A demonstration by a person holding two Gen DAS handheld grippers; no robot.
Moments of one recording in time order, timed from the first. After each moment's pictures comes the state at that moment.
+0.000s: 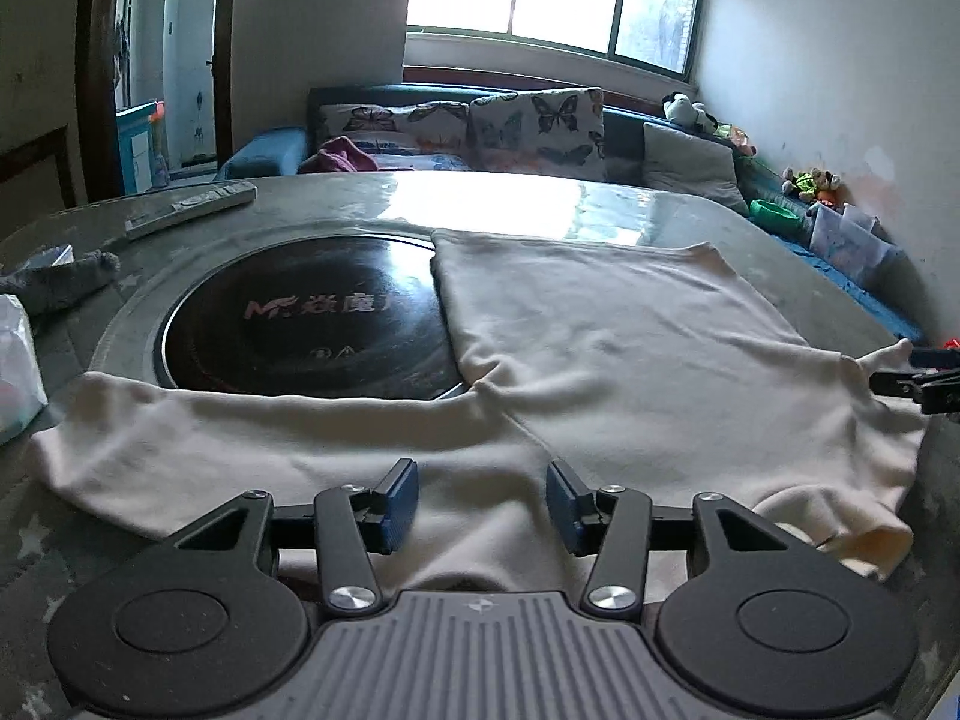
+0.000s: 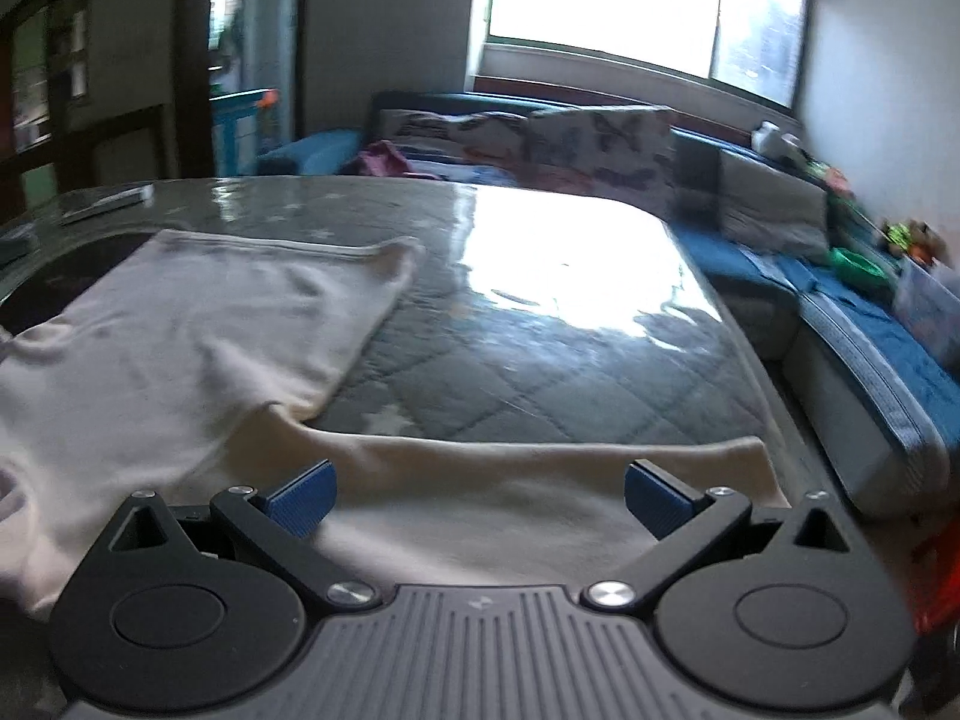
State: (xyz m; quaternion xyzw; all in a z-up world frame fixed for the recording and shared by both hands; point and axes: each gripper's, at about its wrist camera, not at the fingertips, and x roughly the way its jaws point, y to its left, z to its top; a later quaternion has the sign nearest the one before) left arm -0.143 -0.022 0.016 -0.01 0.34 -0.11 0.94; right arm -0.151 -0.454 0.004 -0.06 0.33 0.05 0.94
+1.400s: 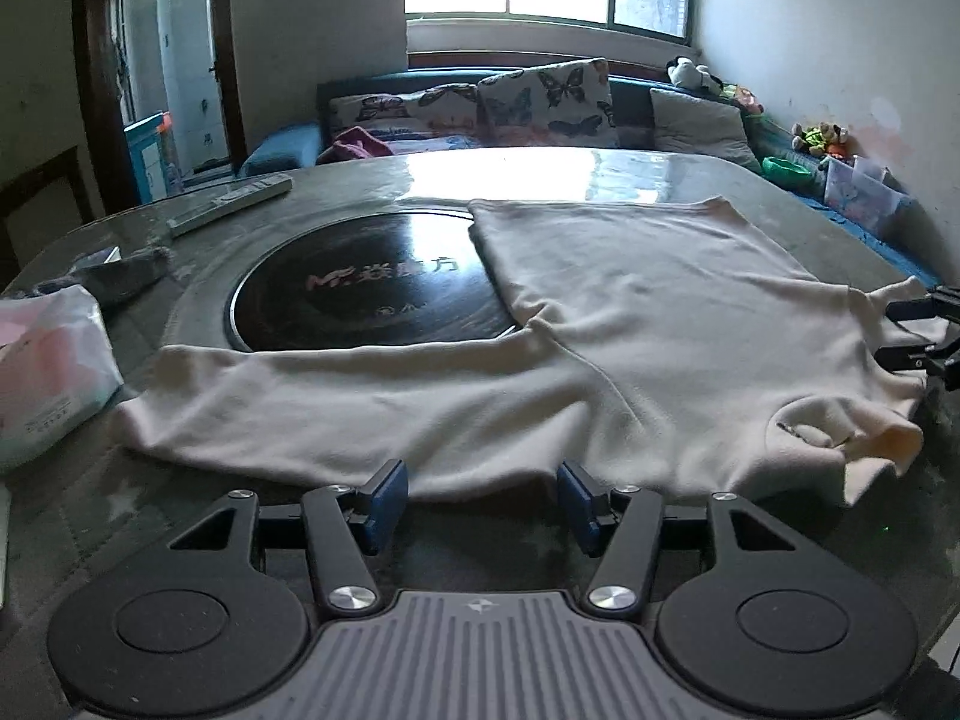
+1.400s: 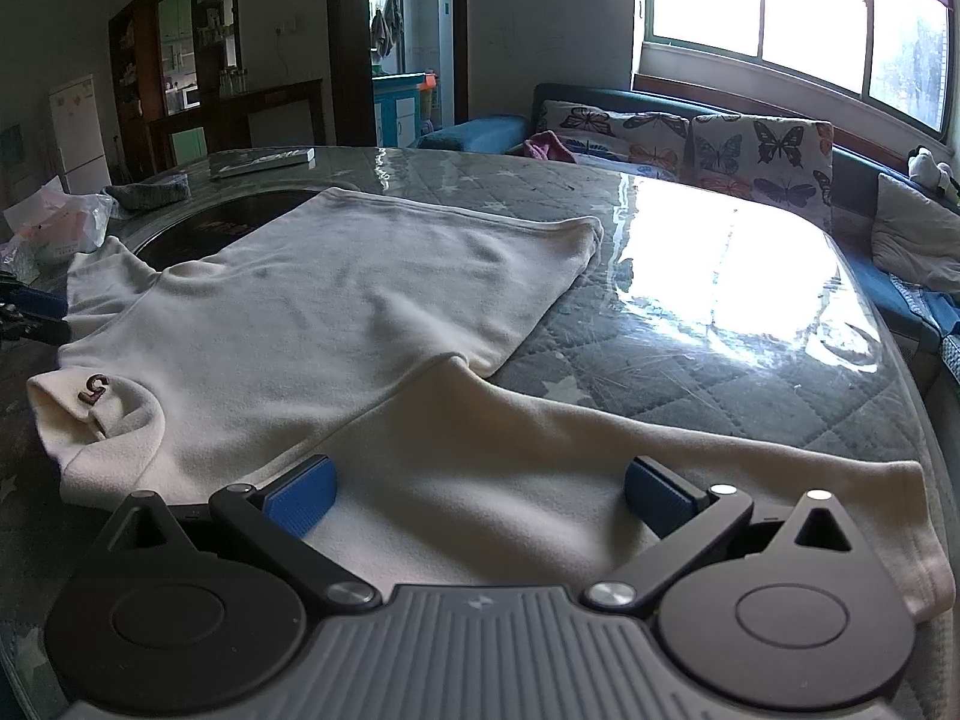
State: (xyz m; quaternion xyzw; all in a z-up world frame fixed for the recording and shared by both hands) left arm -0.174 -0.002 0.025 0.03 0.35 -0.10 0.93; right arm -0.156 -0.438 -0.009 -0.07 0.33 0.21 0.92
